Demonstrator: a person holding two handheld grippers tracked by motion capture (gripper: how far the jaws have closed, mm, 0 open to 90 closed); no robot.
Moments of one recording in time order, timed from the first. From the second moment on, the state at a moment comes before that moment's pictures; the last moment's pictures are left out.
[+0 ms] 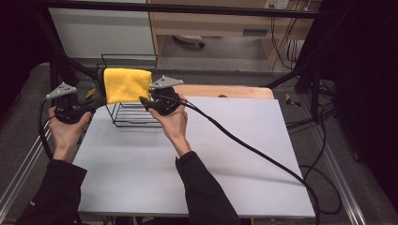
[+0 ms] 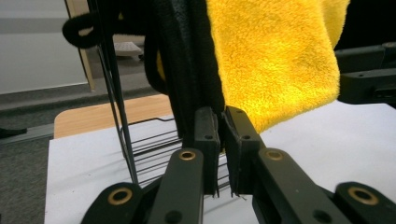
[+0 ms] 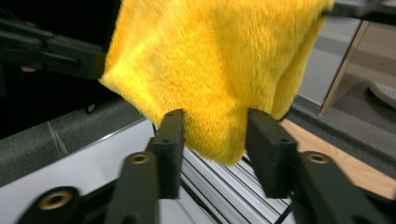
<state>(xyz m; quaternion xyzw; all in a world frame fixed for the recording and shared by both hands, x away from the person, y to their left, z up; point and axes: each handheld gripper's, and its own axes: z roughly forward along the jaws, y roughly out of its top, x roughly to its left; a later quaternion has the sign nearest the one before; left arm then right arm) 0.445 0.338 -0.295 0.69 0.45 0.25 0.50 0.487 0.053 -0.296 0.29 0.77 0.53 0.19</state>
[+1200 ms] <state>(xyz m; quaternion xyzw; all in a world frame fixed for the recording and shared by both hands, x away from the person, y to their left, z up) 0.415 0.321 -0.352 0.75 0.41 0.20 0.48 0.461 -0.054 -0.304 0.33 0.77 0.52 0.17</state>
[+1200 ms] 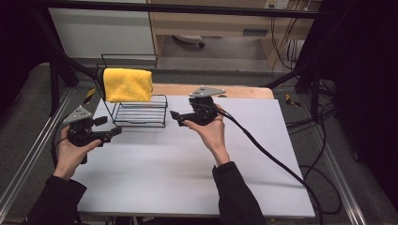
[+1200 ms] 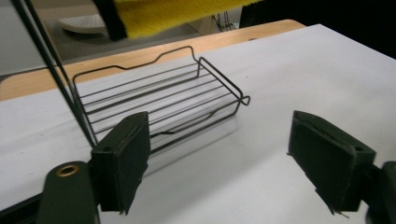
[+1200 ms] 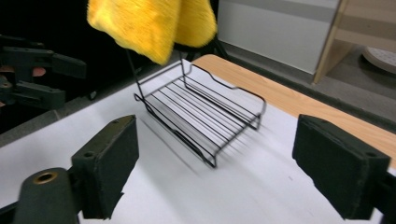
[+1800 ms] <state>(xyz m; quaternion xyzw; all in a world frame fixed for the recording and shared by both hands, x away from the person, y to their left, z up) 0.397 0.292 -0.375 0.76 0.40 0.19 0.48 0.426 -0.169 -0.340 0.37 0.75 0.52 0.16</state>
